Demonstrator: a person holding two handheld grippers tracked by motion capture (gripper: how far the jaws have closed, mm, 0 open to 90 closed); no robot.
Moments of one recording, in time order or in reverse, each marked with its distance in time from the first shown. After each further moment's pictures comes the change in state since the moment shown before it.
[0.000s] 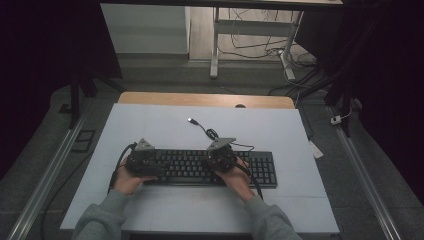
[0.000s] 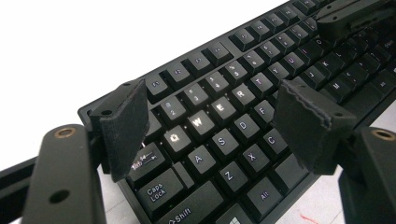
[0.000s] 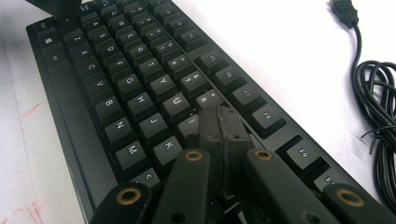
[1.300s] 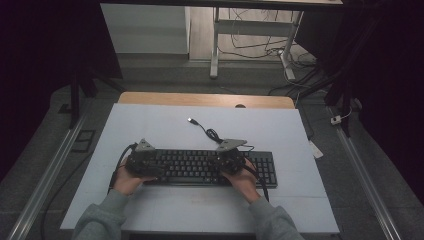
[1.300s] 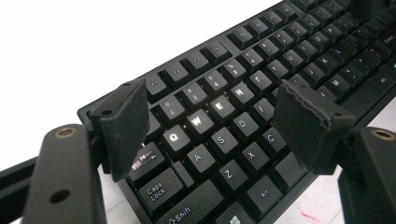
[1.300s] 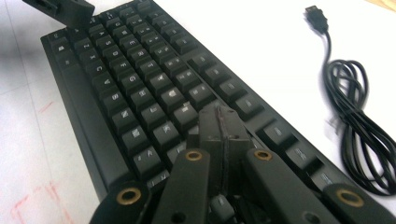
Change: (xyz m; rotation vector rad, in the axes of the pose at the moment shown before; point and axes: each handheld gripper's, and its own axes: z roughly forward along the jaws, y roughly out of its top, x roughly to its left) left arm -0.001 0.000 -0.001 0.000 0.002 0.017; right arm -0.004 -0.013 -0.027 -0.064 -0.017 0.022
